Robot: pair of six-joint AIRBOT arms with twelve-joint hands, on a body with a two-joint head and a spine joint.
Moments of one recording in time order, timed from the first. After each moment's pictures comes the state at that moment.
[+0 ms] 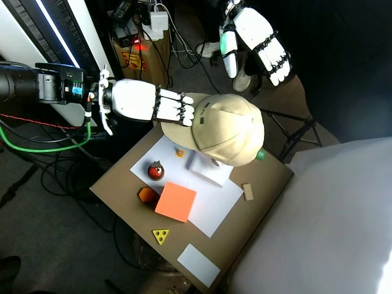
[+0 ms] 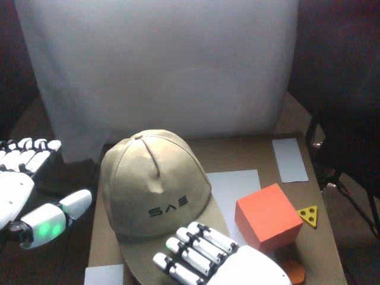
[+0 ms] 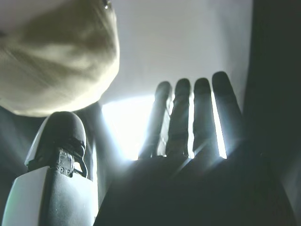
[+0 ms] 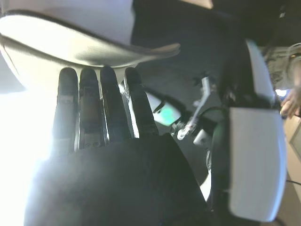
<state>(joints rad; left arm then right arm) 1.31 -1.11 1.02 -0.75 -1.28 1.18 -0.92 -1.59 1.00 0.46 0.96 -1.80</state>
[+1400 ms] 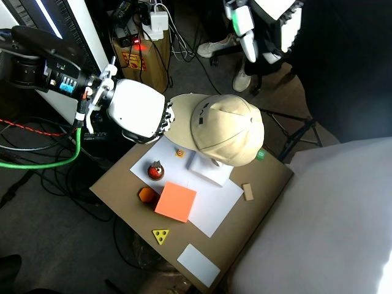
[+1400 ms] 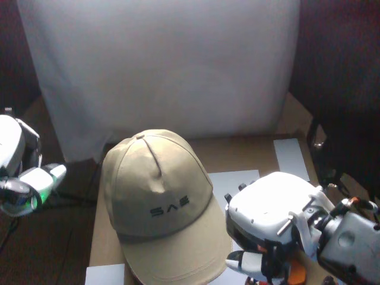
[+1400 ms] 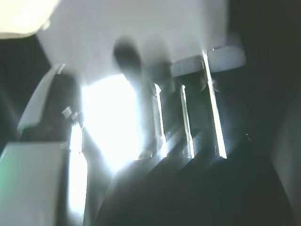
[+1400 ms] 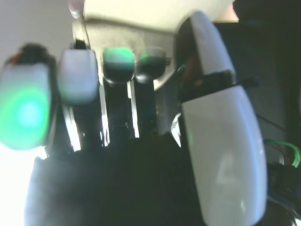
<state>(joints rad) 0.89 -0.79 0.57 -1.19 -1.22 1.72 -0.59 -1.28 0.79 1.20 0.67 -2.15</state>
